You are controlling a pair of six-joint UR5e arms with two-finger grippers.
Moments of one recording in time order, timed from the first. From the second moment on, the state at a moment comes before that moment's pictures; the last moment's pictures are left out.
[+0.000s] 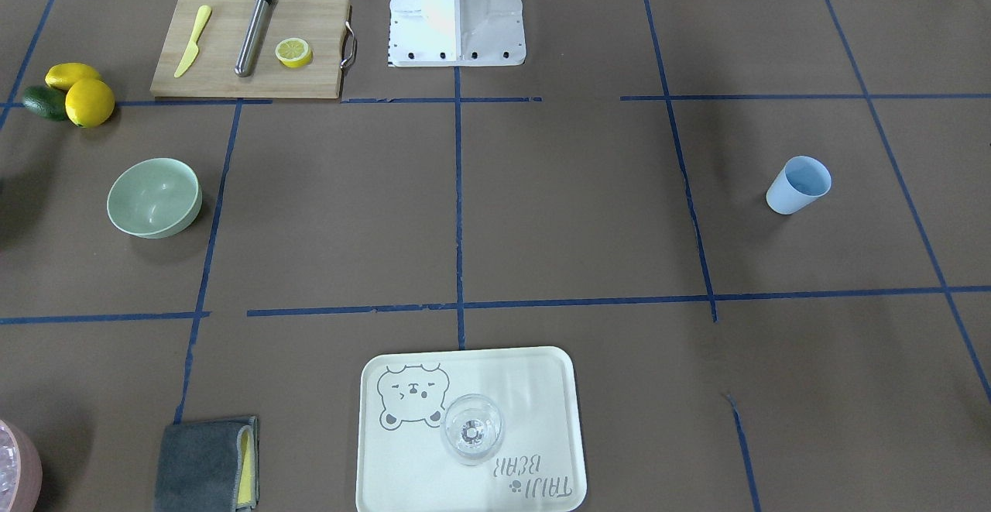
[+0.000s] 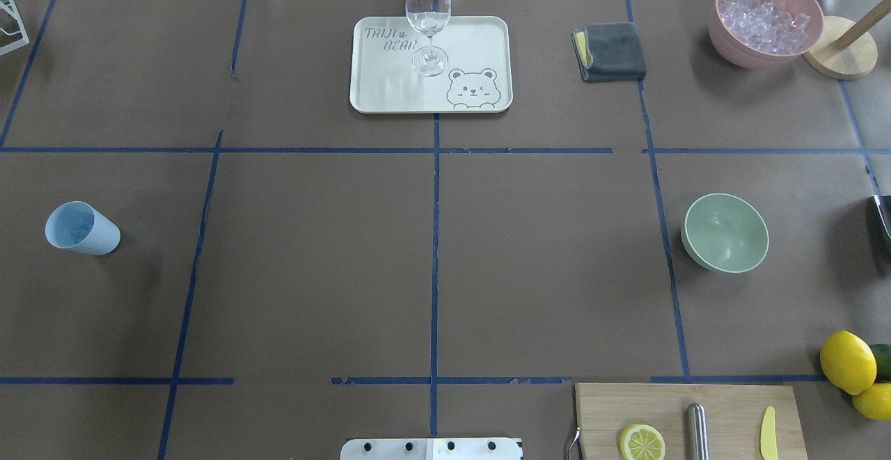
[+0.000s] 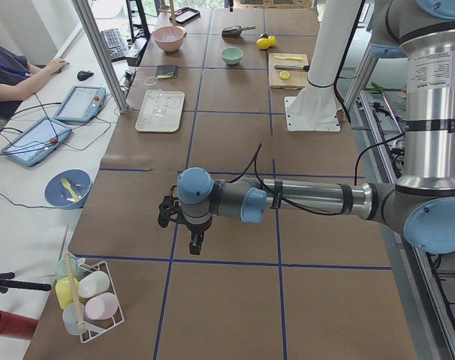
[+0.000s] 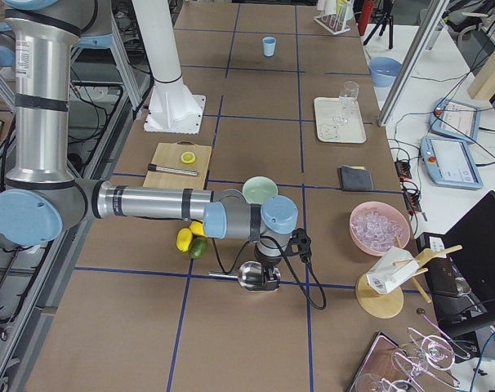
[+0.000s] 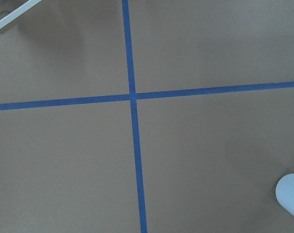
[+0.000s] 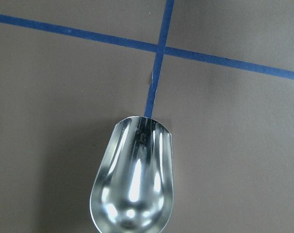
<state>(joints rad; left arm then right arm) -1.52 -1.49 -1.69 -1.70 -2.41 -0.07 1.50 -1.67 1.65 -1.56 2.31 -0.14</state>
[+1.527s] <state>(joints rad) -1.52 -1.49 -1.68 -1.83 -2.40 -0.07 1.50 -1.67 1.64 -1.52 2.31 -0.13</state>
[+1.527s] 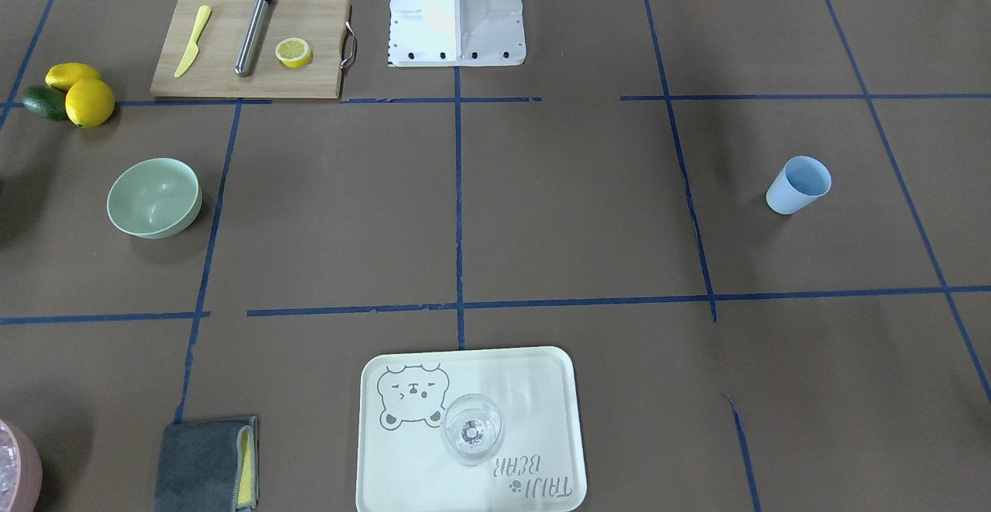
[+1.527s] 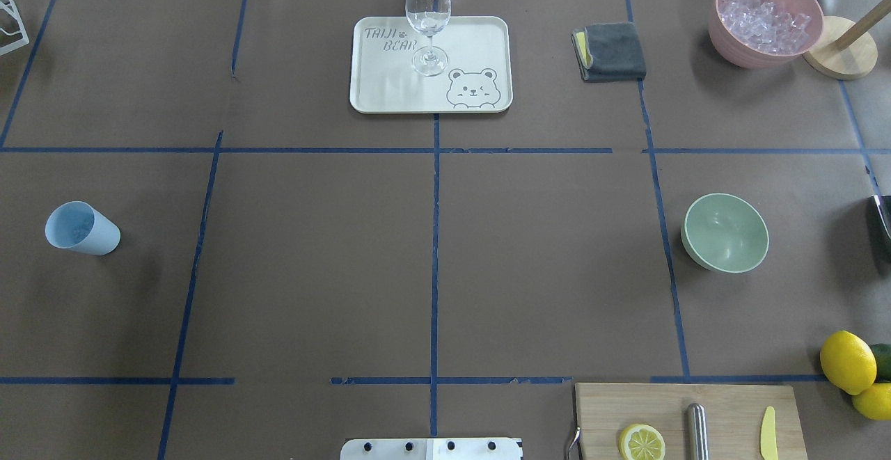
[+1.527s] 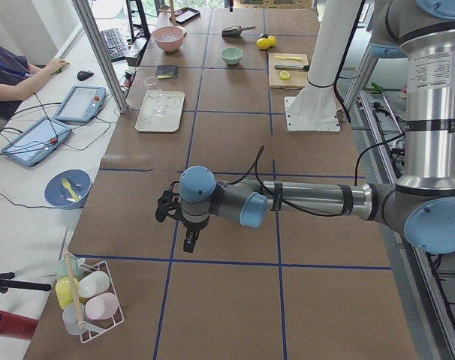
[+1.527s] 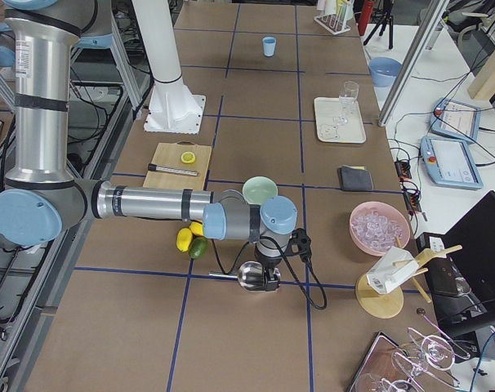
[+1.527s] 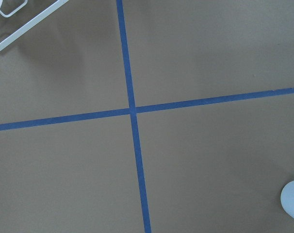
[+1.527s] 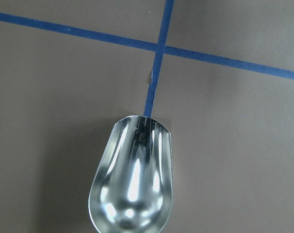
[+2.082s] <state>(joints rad) -1.52 -1.49 -1.67 -1.85 -2.40 -0.07 1.48 -1.67 1.64 -1.24 2.32 -0.12</state>
